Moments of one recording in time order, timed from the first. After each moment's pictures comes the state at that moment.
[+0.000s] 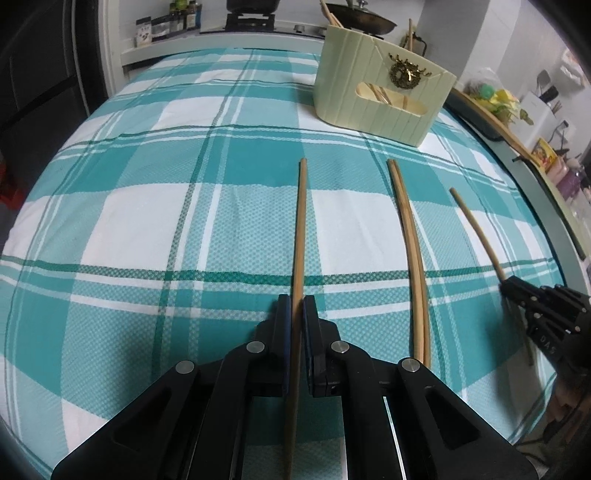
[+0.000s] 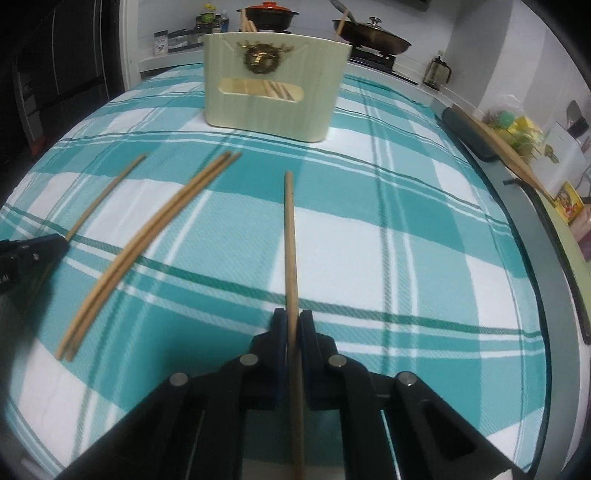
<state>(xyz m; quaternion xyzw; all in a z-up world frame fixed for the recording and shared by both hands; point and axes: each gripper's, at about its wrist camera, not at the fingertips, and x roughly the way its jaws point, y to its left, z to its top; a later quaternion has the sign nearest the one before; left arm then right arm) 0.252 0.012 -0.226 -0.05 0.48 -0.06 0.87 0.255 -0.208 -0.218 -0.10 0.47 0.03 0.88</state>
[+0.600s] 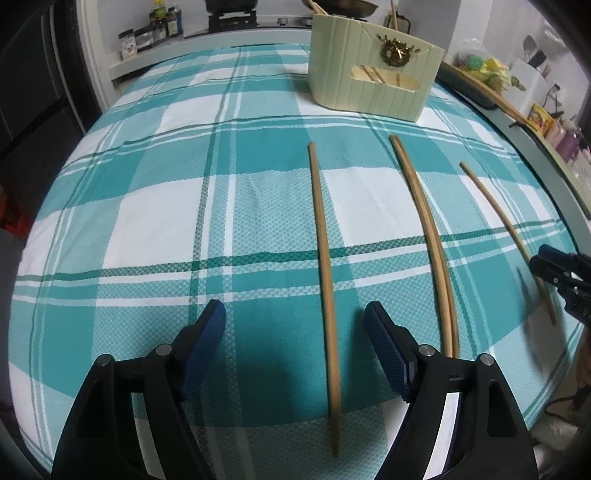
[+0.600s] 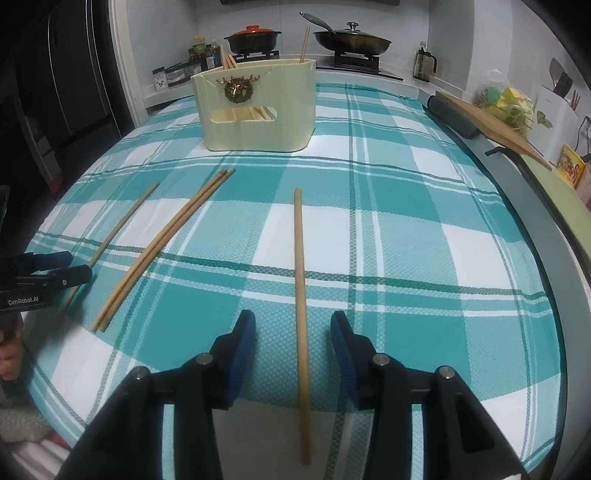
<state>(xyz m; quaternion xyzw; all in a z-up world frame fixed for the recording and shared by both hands) 0.244 0.023 -0.230 0.01 0.49 -0.07 0.87 0.224 -0.241 -0.202 -0.03 0.45 0.07 0.89</state>
